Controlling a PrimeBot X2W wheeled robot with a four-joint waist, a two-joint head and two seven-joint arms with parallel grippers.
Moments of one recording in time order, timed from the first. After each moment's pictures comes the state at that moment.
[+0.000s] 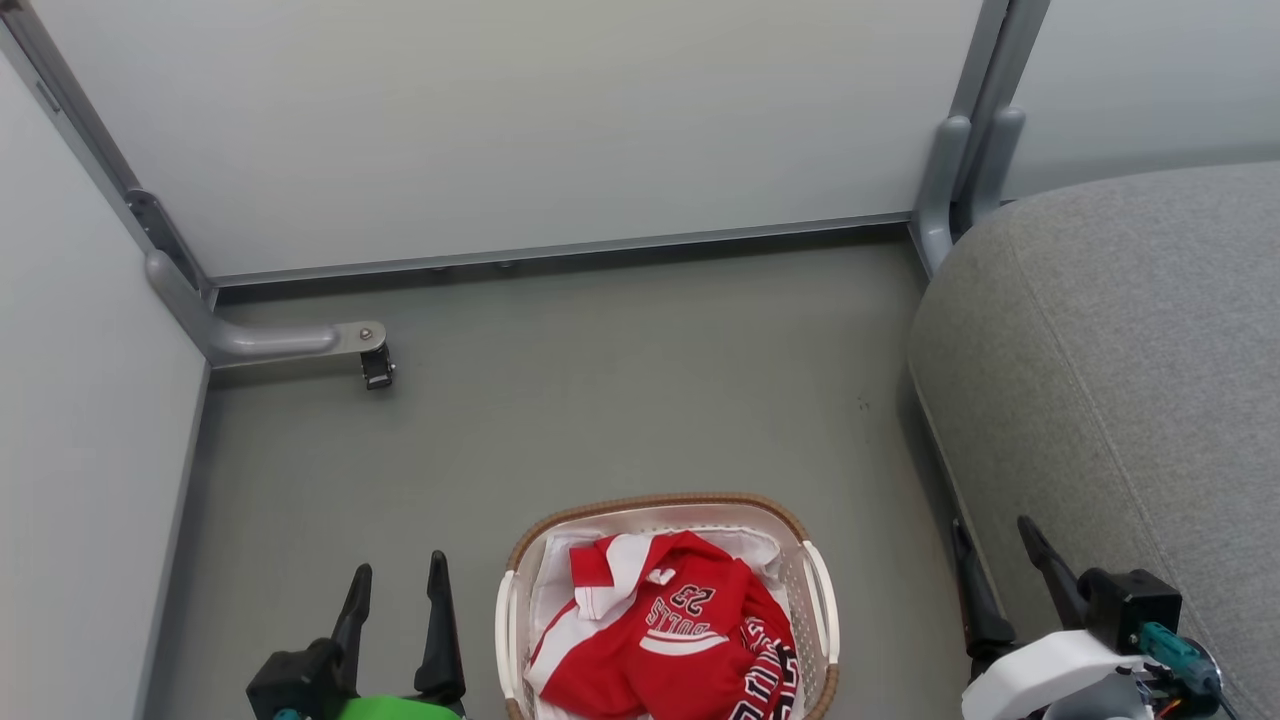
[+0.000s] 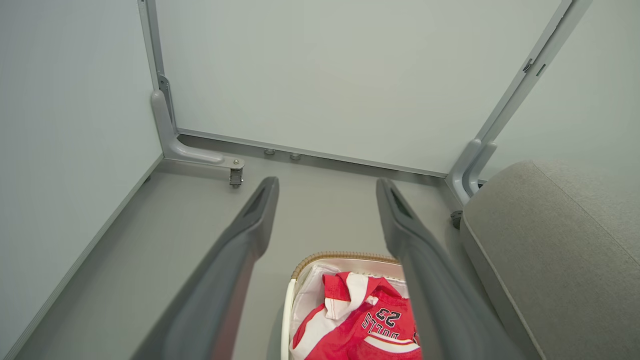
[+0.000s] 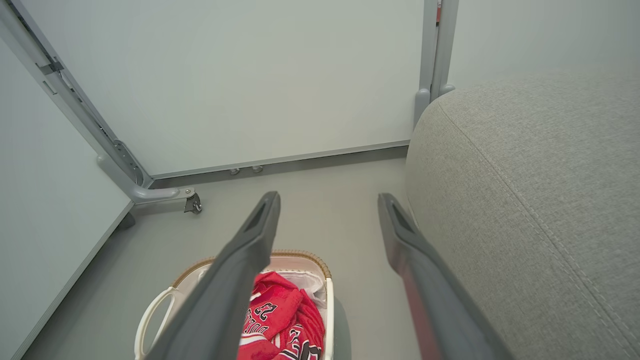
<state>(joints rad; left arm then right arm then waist) 0.08 0.05 -0.20 0.22 -0.37 0.02 -0.26 -0.01 -0.05 0.03 0.32 0.25 0.13 -0.26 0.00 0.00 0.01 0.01</state>
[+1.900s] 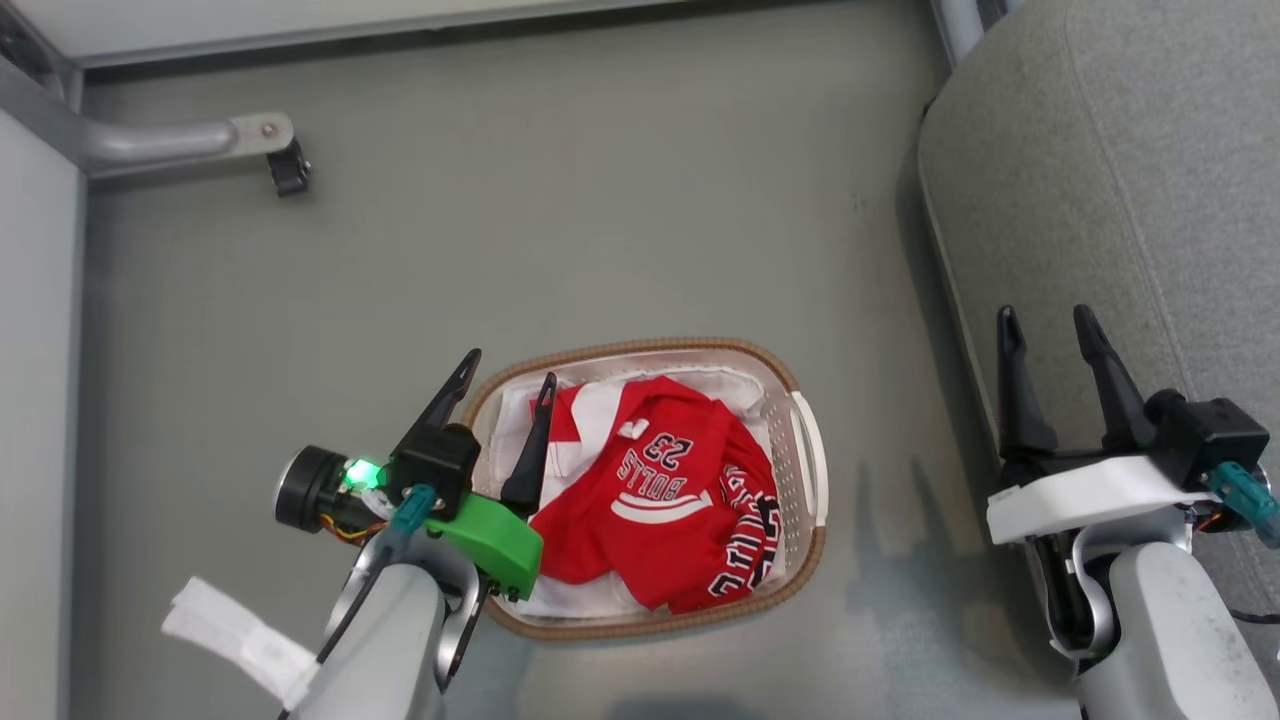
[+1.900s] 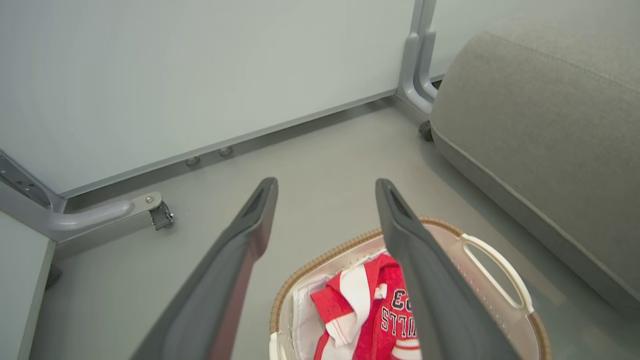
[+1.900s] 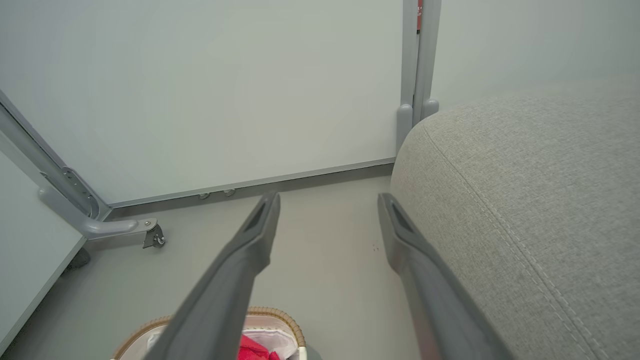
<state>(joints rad) -0.36 0.05 -0.33 0.48 -0.07 -0.10 -0.26 -0.24 -0.05 -0.04 0.21 0.25 0.13 -0.26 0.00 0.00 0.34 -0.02</state>
